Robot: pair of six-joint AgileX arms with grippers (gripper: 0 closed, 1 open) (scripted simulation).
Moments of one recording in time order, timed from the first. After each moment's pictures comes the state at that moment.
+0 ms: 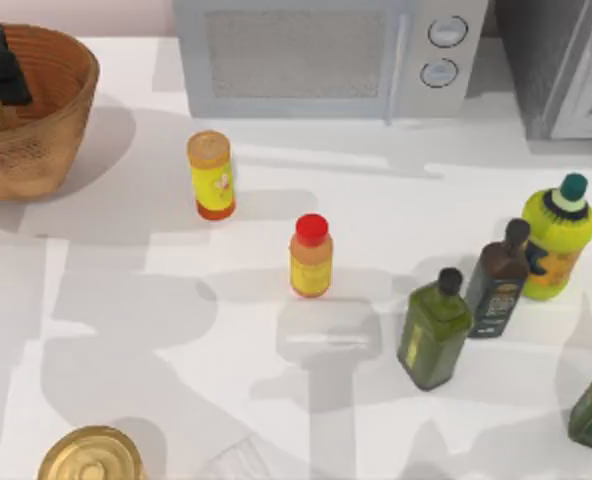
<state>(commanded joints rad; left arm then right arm) 0.14 2.06 0.89 1.17 0.18 0.01 0.00 0.00 0.00 0.00 0.00 0.00</state>
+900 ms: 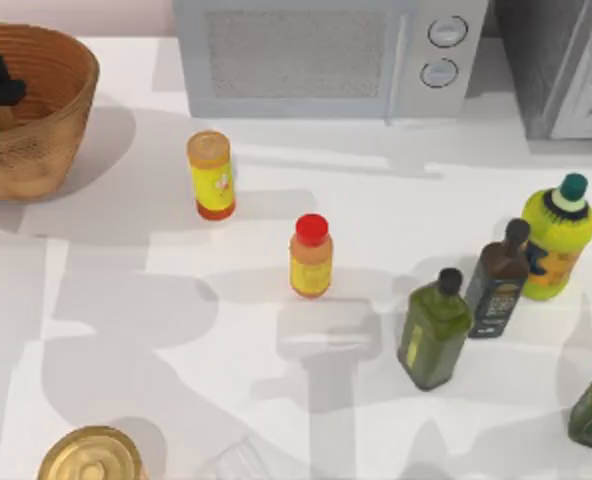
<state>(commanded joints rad) 0.14 2.06 0.89 1.17 0.18 0.01 0.00 0.00 0.00 0.00 0.00 0.00</state>
